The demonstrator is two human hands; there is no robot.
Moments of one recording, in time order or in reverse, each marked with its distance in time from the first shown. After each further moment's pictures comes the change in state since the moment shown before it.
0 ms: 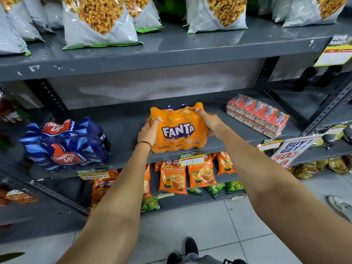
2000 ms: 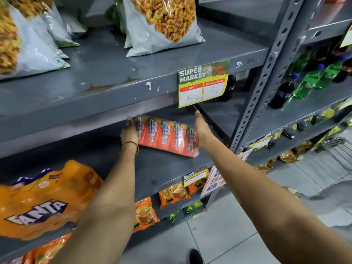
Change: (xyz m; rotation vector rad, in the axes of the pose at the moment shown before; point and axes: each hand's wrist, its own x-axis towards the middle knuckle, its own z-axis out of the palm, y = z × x) left_hand 0.087 0.196 0.310 -0.245 0.016 -0.044; right_hand 0.156 0.032 -0.301 0.360 0.287 0.213
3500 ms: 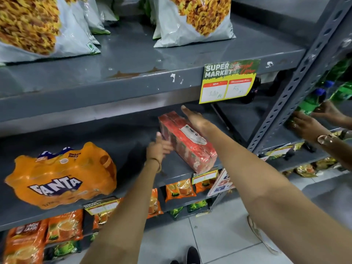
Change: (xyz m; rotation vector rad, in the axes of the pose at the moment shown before) left_hand -0.056 -0.059 0.011 -0.031 -0.219 -0.038; right_hand 0.002 -0.019 0.035 -0.478 -0.360 -0.235
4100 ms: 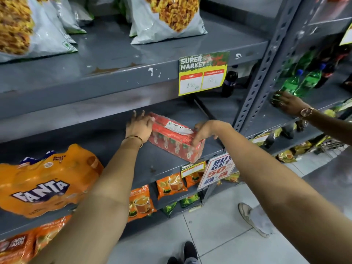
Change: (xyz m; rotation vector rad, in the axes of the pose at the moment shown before) left_hand 0.040 0.048 -0.016 1.130 0.048 0.443; right_hand -0.055 0.031 -0.056 -0.875 -0.199 0.121
